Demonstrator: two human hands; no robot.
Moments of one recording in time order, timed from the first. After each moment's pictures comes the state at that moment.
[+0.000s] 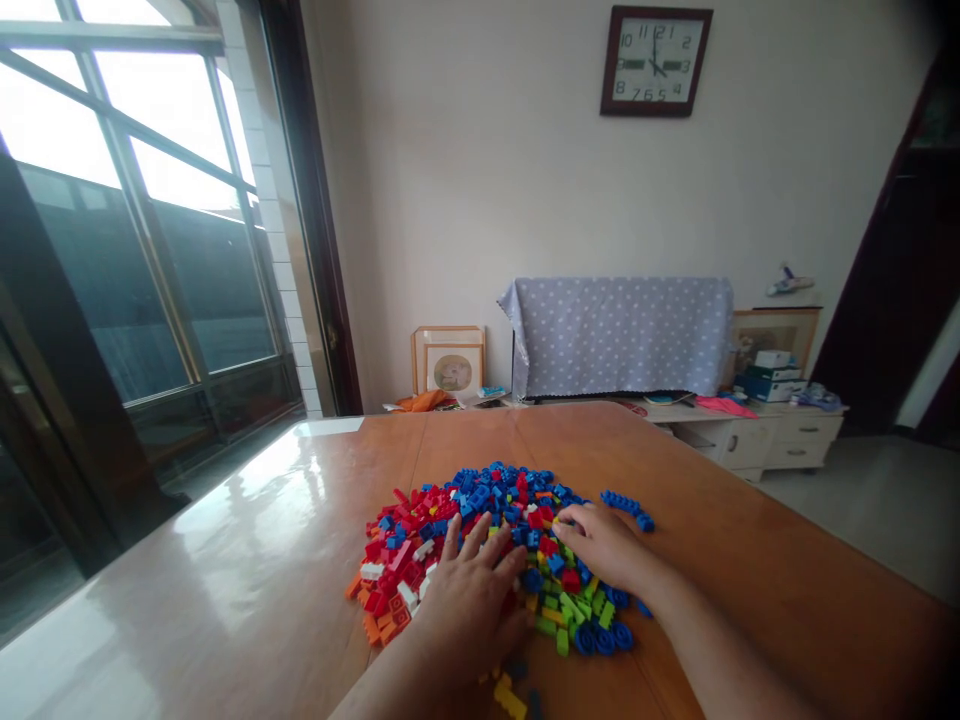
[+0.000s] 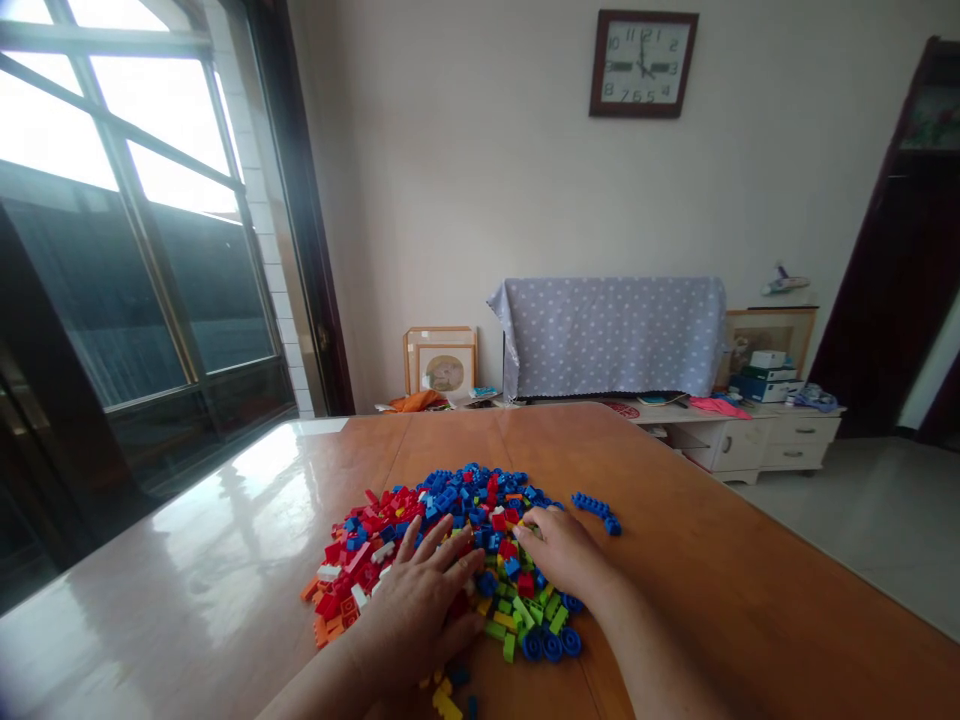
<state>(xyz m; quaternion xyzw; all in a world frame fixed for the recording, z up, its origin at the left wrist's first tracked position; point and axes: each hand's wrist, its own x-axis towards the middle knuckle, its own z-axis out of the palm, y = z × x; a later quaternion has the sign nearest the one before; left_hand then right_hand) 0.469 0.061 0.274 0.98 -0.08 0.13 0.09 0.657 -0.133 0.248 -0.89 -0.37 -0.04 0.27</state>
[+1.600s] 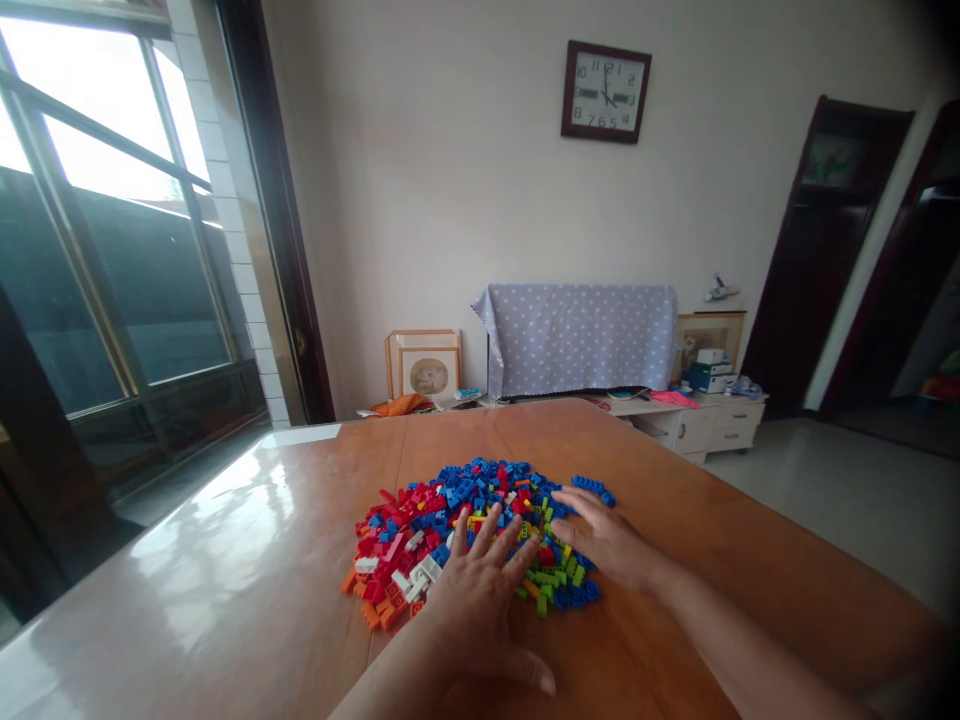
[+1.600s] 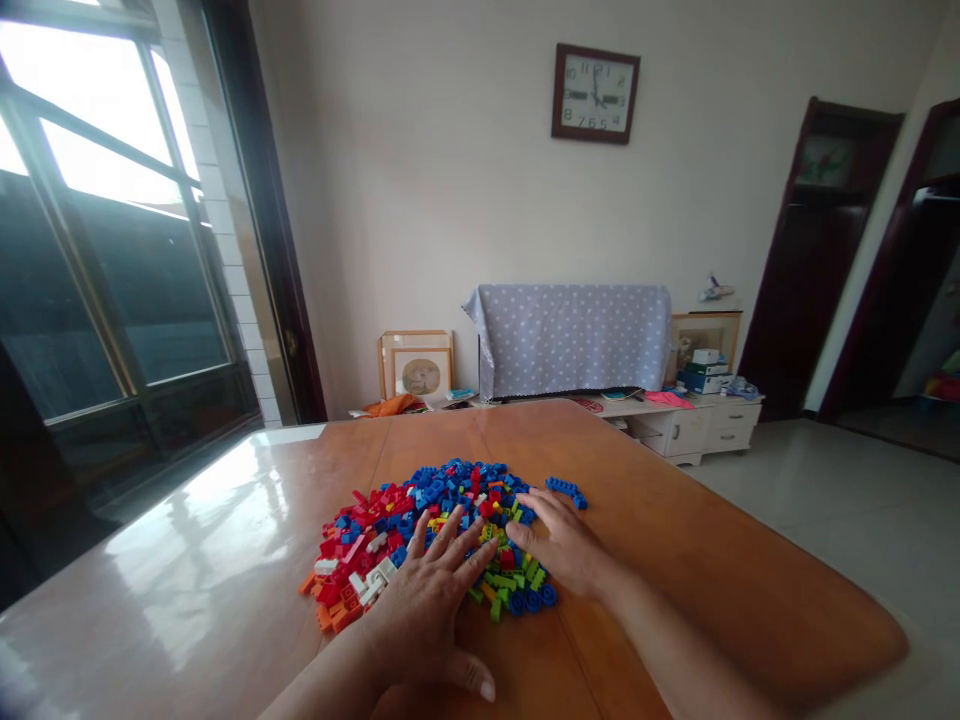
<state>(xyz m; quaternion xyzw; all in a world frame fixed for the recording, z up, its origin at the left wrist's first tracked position) 0.456 0.051 0.284 0.97 -0.20 0.10 0.07 0.604 -0.179 0.275 -0.86 -0.35 -0.01 0.37</state>
